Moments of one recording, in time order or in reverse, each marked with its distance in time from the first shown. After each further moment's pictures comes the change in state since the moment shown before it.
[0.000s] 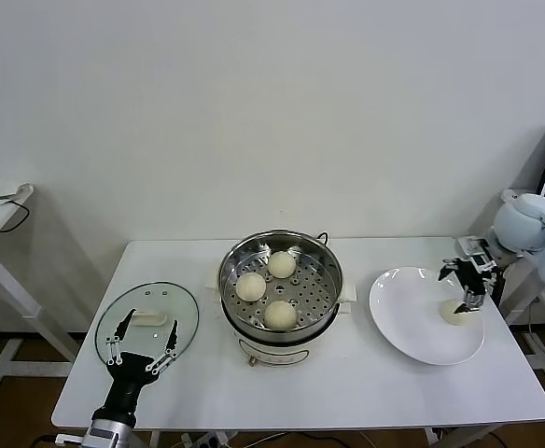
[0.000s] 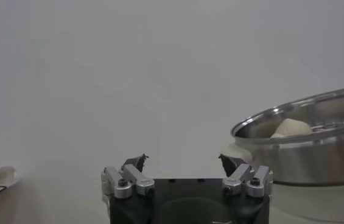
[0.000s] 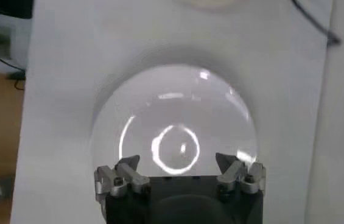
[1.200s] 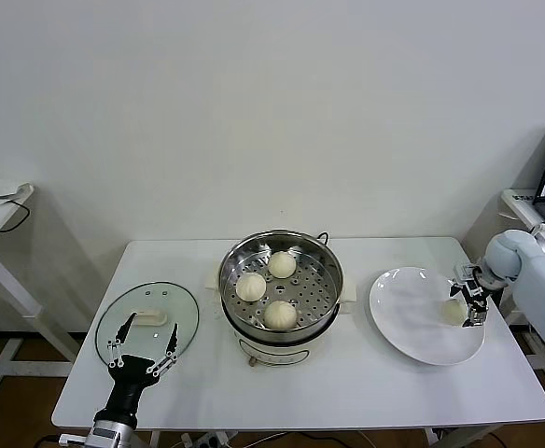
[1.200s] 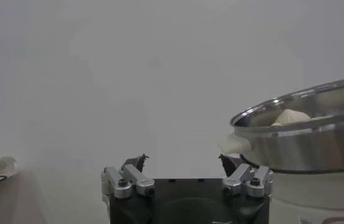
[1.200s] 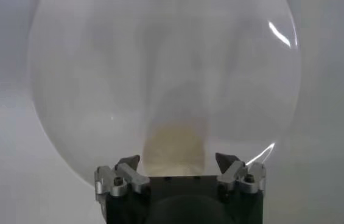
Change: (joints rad) left arm -0.008 -0.005 0.002 0.028 0.006 0.001 -0.002; right arm -0.247 0.219 0.335 -0.349 -0.348 0.151 0.072
